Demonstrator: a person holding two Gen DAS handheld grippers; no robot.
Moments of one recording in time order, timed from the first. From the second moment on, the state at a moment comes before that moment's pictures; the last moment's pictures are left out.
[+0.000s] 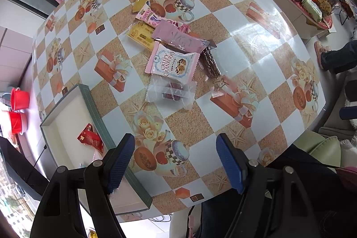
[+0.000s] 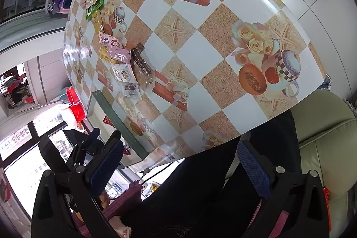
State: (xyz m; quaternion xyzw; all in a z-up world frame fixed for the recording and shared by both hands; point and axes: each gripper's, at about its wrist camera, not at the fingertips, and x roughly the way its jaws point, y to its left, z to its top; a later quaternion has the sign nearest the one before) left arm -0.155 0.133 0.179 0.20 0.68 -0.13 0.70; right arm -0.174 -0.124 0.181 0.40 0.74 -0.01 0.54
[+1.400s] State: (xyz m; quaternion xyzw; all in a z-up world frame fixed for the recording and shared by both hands) left arm -0.155 0.133 0.177 0.19 0.68 -0.13 0.69; right arm -0.178 -0.125 0.175 0.40 0.75 -0.01 0.53
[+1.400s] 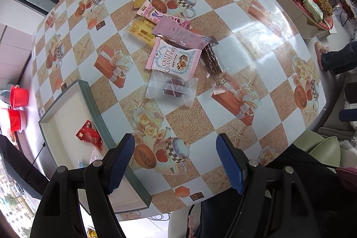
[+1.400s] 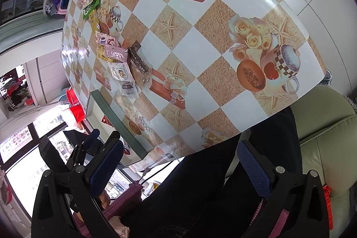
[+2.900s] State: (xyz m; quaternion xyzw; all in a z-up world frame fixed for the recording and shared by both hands) left arm -0.153 0.141 0.173 0.16 0.69 -0.12 0.70; right arm -0.173 -0.110 0.167 0.38 0.77 -0.01 0.52
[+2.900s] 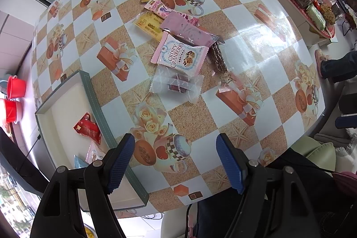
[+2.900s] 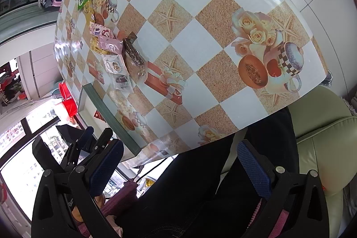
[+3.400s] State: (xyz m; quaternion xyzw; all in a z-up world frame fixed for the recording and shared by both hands) left arm -0.146 0.164 0.152 0.12 0.71 -0.08 0.69; right arm -0.190 -0.107 0.146 0.37 0.79 -0.01 0.49
